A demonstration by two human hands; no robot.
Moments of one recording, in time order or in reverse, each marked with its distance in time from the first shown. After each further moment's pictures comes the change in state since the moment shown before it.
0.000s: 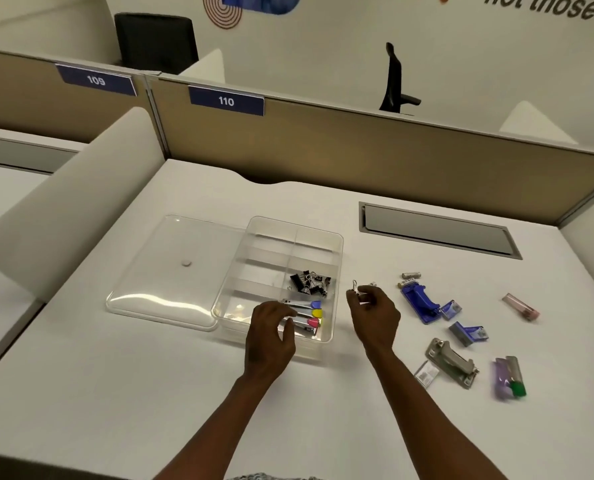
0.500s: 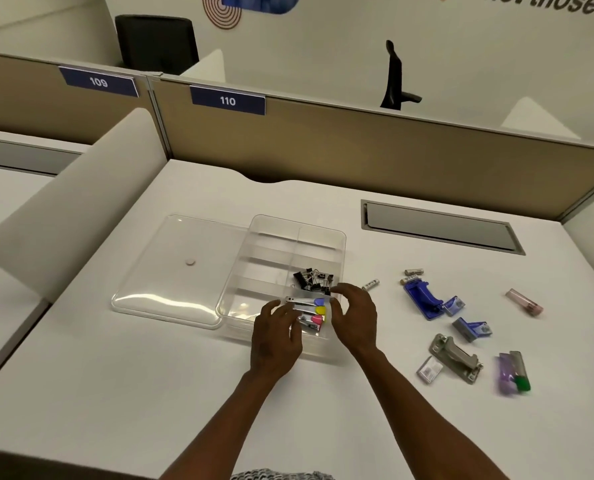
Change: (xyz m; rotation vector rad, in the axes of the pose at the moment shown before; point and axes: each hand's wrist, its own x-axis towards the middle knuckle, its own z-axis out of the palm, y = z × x) left_hand -0.005 -0.010 0.011 0.234 -0.121 0.007; right_hand -0.019 -0.001 0.024 -0.171 -0.173 -0.331
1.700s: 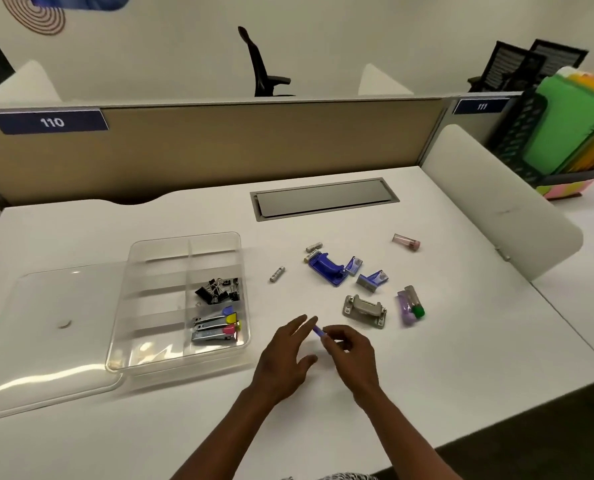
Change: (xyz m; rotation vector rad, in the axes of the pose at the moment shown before) left_hand -0.029 0.104 0.069 -0.151 -0.683 0.334; right_hand -0.107 0.076 -0.109 0.371 0.163 0.536
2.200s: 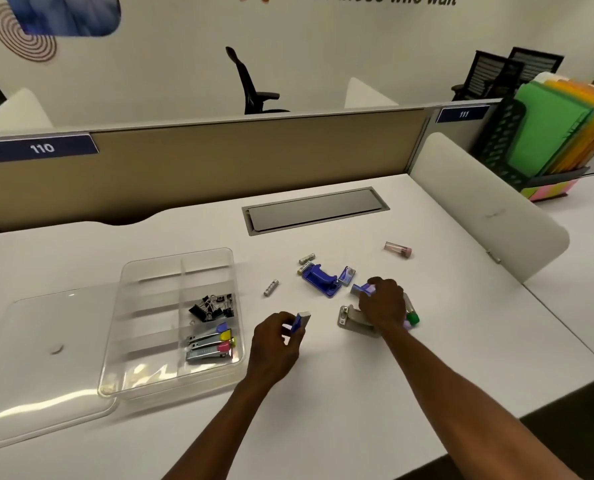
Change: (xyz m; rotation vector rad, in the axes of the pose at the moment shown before) left_hand 0.038 0.015 -0.024 -0.206 0.304 -0.116; right_hand 0.127 -0.038 -0.063 -0.722 0.193 0.060
